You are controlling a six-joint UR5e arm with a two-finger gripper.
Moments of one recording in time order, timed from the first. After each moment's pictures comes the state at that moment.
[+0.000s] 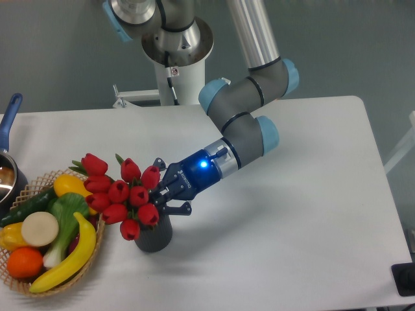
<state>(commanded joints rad) 2.56 -2.03 -1.92 -0.83 0.07 1.45</state>
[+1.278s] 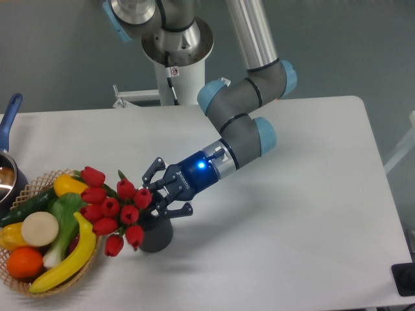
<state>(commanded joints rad) 2.55 -2.03 -1.93 -0.83 0.07 1.51</state>
